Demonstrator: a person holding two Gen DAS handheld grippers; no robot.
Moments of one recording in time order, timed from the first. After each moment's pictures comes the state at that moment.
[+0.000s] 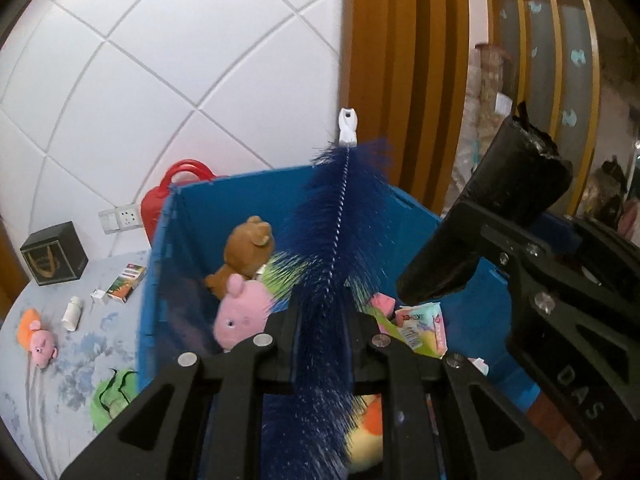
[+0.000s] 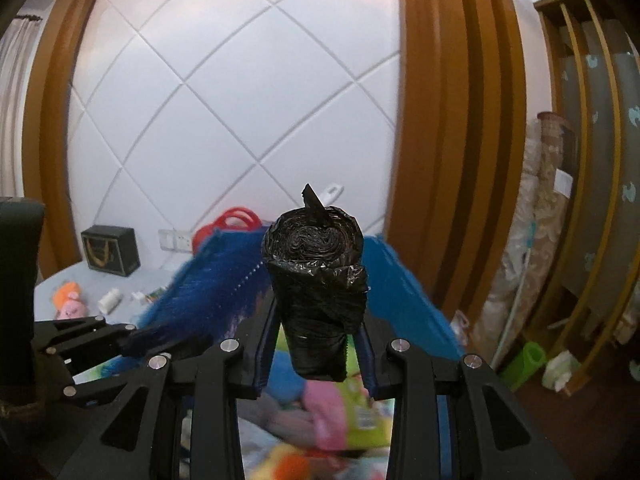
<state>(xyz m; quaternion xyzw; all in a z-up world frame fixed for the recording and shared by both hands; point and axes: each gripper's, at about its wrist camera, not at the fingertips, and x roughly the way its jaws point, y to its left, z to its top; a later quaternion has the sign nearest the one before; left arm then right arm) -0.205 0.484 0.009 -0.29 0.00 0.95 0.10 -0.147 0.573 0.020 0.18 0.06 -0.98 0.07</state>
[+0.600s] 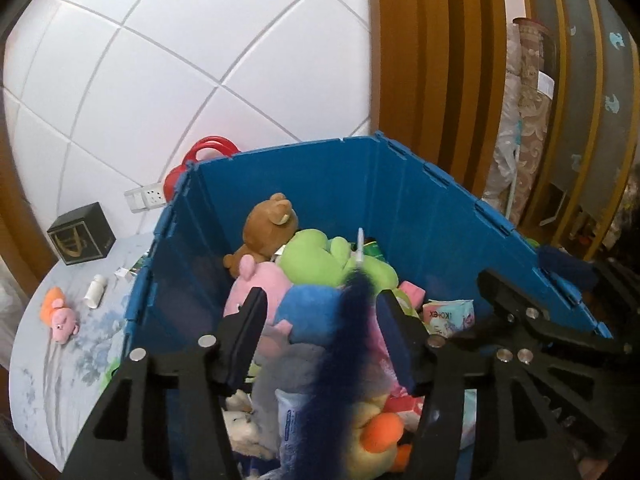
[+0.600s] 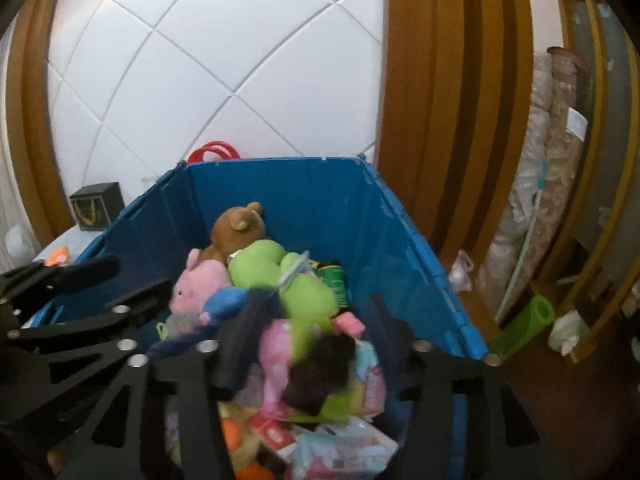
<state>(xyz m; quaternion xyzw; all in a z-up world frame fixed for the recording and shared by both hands) -0.229 0.509 -0.012 -0.32 0.01 0.95 0.02 -0.188 0.634 -0.033 0.29 0.04 -0.96 0.06</state>
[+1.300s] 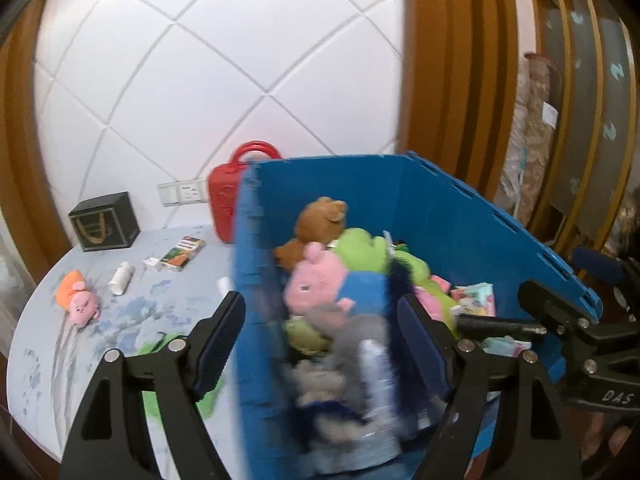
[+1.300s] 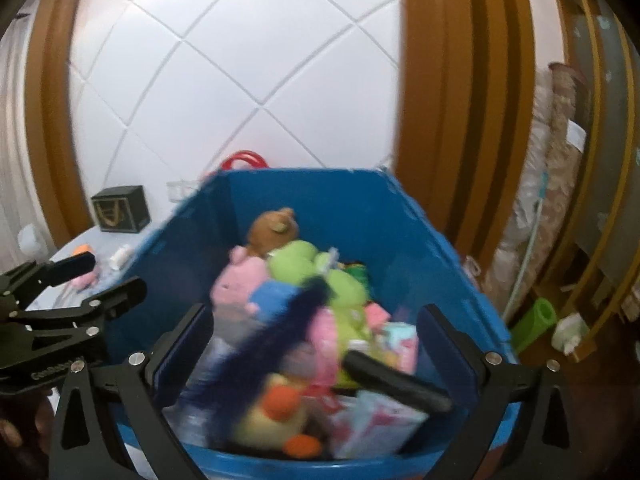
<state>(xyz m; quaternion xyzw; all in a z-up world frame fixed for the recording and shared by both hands) -0.153 0.395 -0.004 -0.28 -0.02 0.96 0.01 -0.117 0.565 -0.007 0.26 0.05 -0.96 0.10</state>
